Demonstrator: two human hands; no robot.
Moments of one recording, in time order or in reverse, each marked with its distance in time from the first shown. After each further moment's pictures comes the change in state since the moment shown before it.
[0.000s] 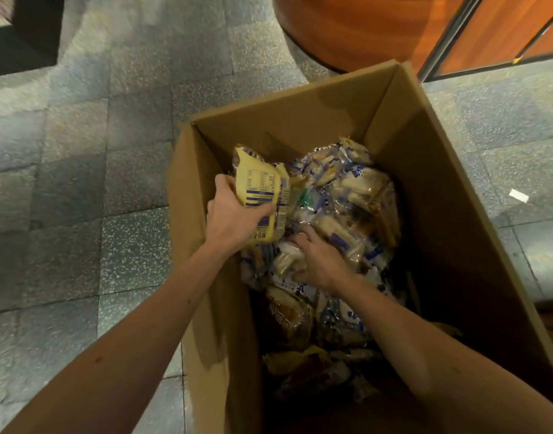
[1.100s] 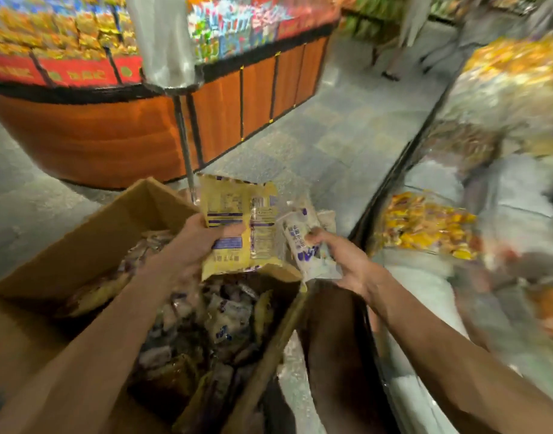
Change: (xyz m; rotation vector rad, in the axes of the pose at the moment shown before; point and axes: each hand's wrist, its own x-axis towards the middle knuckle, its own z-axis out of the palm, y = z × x) left_hand -0.210 0.219 0.041 -0.199 -0.986 0.376; right_hand -0.414 0.013 -0.124 1.750 0.800 0.449
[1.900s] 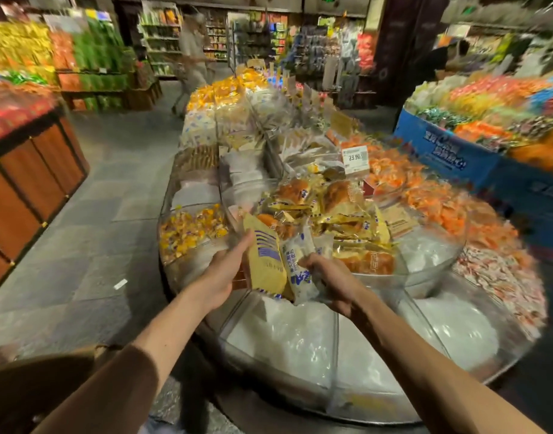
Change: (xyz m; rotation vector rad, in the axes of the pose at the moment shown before) left_hand -0.180 0.026 0.413 0.159 -0.792 0.018; right_hand -0.363 0.132 -0.208 0.414 0.840 -0.402
